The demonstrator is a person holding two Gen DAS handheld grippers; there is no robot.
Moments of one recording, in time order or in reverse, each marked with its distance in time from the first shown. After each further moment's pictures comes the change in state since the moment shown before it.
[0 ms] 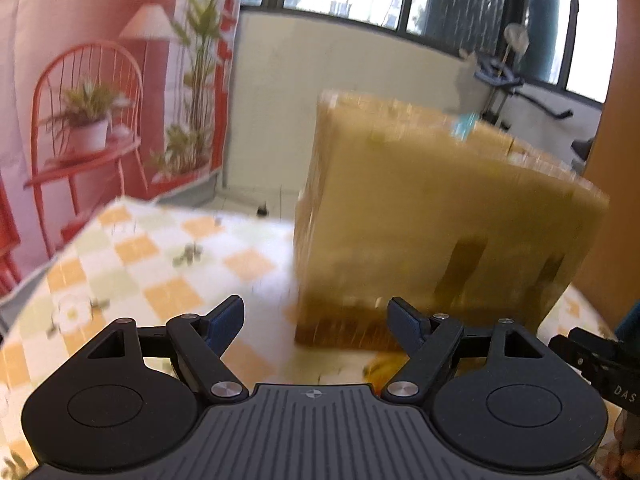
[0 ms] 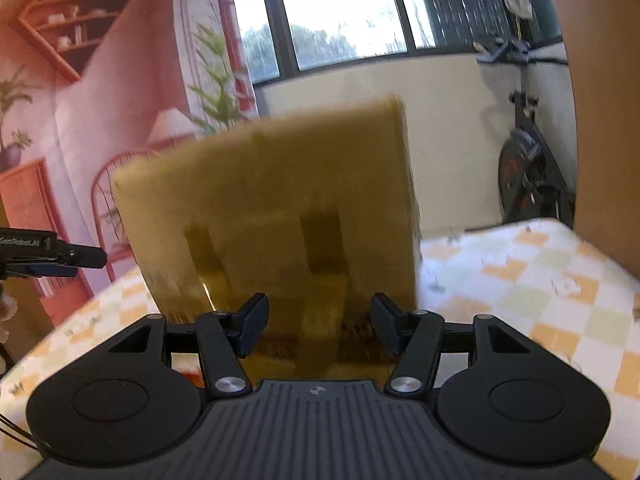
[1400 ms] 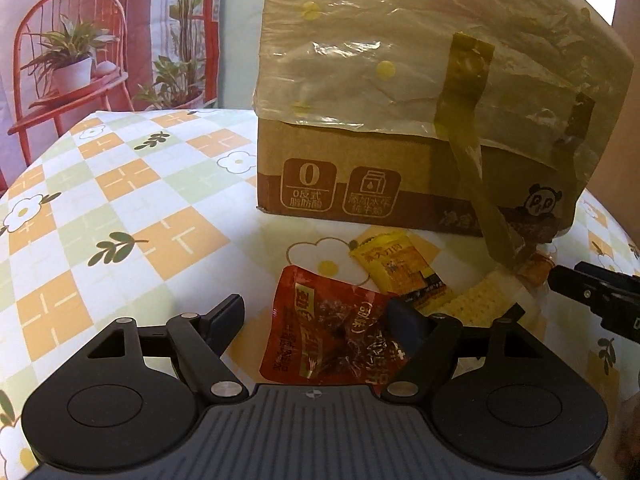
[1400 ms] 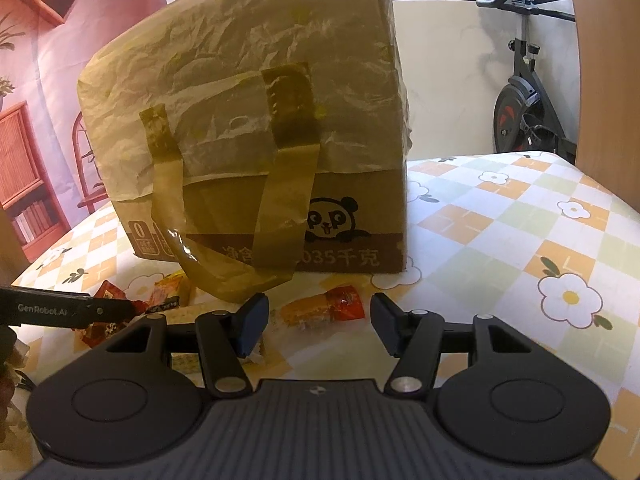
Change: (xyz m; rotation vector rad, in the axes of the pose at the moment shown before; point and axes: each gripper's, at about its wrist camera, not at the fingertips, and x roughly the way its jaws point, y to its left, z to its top) left arm 0.036 -0.032 -0.079 0.042 0.175 0.031; right arm 0.037 -0.015 -0.047 -0.014 0.161 -0.024
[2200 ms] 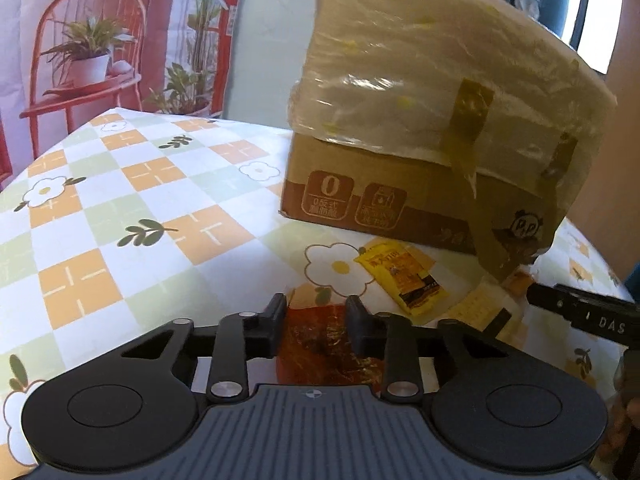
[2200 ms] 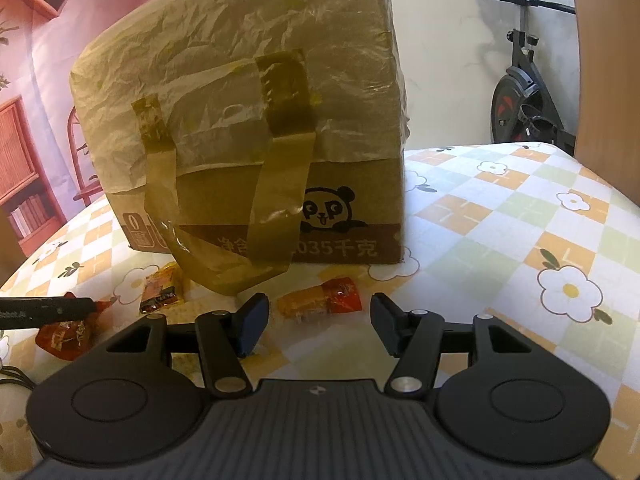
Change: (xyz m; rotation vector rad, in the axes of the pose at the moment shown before) left arm -0.025 0.027 -0.014 -0.086 -0.078 -0.041; right arm 0.003 -0.001 0.001 0.003 0.035 -0.011
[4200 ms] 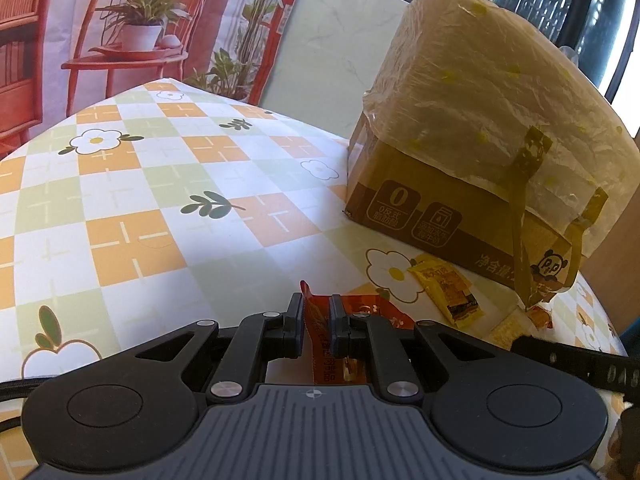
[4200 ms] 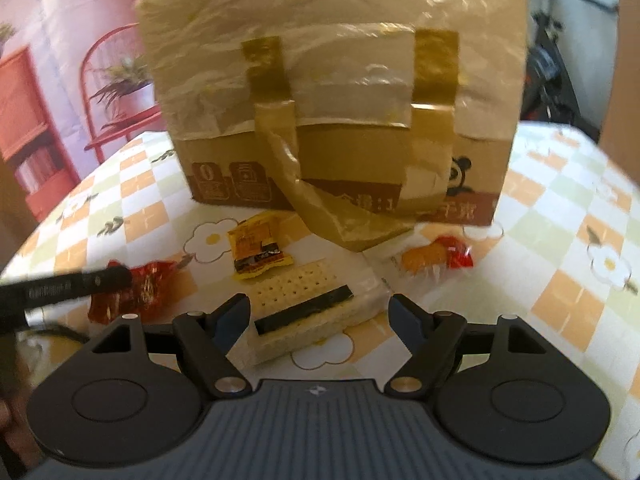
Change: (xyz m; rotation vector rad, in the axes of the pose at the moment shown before) left arm -0.002 0.052 -0.012 -0.176 -0.032 -0.001; right arm 0.002 0.088 0.005 -0.018 0.169 -0.020
